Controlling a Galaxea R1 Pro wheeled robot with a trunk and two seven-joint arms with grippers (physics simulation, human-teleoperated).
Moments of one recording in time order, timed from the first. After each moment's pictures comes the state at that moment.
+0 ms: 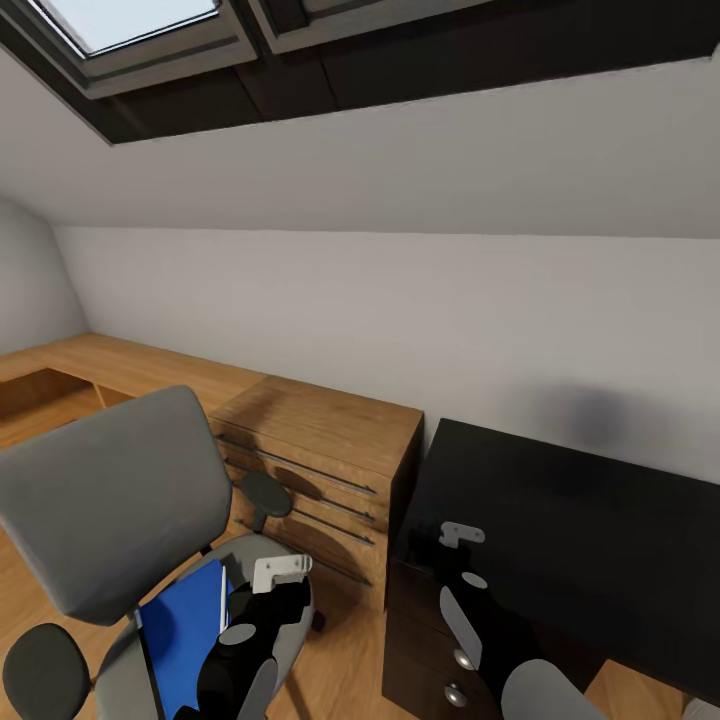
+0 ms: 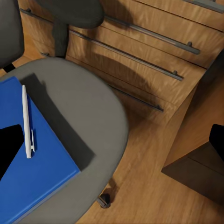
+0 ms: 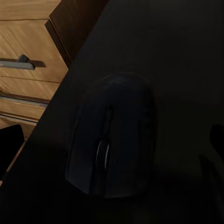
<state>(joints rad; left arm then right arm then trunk) -0.11 -0.11 -0.31 -1.53 0.23 0.64 0.51 -0.57 0.12 0.10 -0.58 -0.25 -0.01 -0.14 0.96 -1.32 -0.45</state>
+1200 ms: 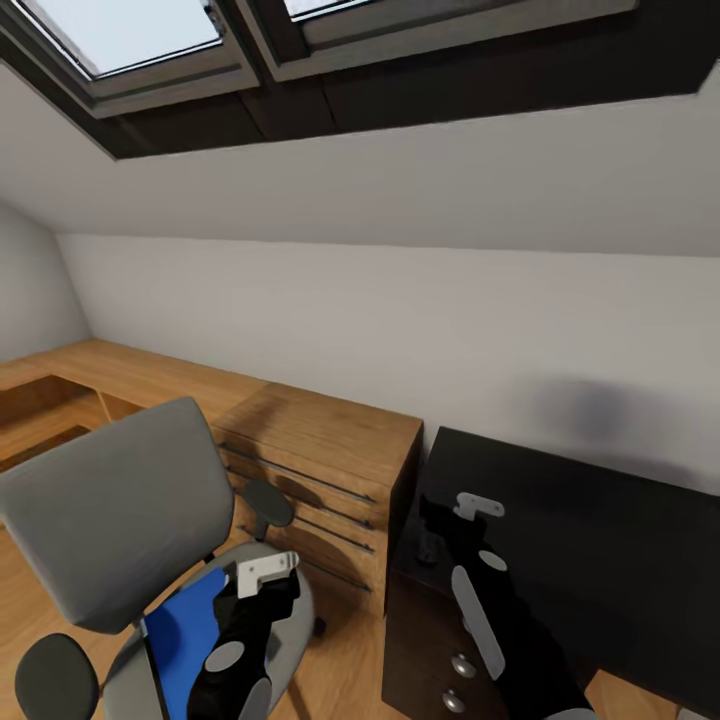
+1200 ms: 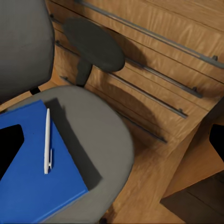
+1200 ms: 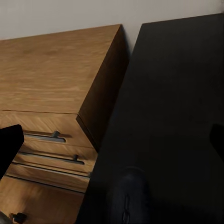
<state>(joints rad) -0.05 -0.11 -0.31 -1.59 0.23 0.49 0.59 -0.41 0.12 0.10 -1.14 -0.27 0.23 -0.27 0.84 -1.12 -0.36</state>
